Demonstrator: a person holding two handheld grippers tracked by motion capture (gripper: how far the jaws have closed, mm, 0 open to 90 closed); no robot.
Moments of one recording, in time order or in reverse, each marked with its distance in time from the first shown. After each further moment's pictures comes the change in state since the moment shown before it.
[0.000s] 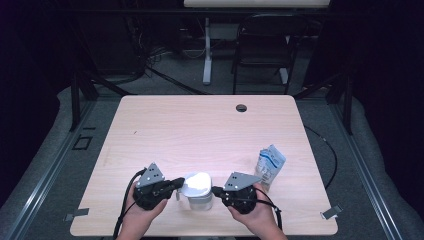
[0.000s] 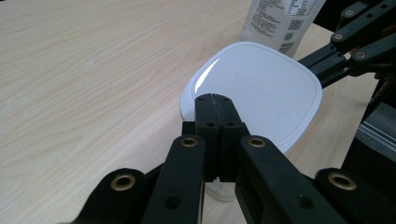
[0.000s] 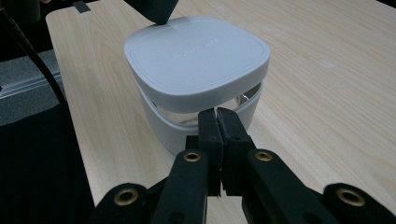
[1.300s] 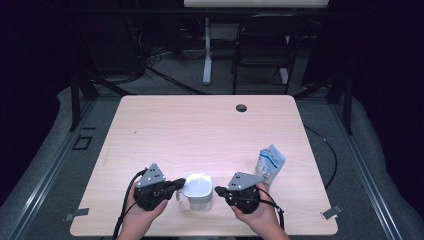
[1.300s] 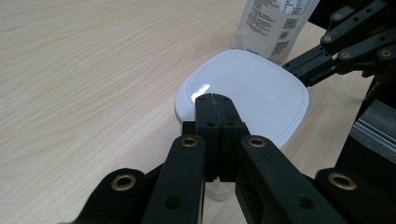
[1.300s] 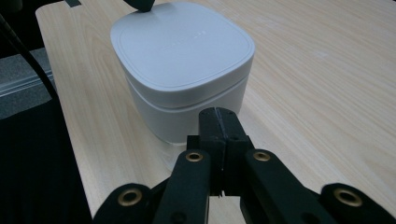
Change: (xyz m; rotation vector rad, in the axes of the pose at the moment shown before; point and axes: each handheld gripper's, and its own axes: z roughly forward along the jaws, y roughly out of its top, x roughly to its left) left arm -0.002 0.001 0.000 0.004 -0.014 -0.004; right arm -0.005 -0.008 -0.002 0.013 -0.017 0.014
